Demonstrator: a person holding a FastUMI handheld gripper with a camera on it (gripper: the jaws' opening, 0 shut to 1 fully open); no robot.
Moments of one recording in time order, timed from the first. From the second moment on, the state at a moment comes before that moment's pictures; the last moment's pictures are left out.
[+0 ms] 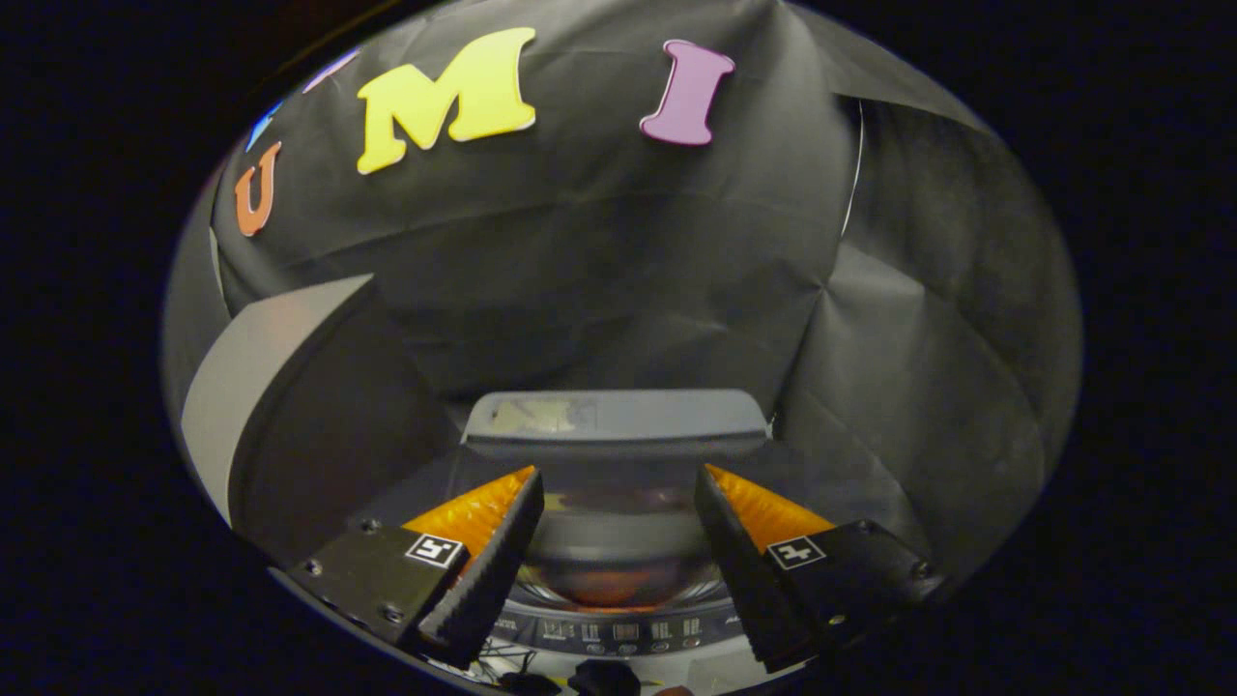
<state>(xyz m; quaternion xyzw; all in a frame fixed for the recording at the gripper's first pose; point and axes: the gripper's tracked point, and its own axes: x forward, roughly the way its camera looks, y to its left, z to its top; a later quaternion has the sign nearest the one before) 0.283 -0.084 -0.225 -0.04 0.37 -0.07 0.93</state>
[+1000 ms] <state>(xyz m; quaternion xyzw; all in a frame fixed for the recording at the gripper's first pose) 0.092 -0.007 -0.094 -0.04 0.17 -0.14 0.98</state>
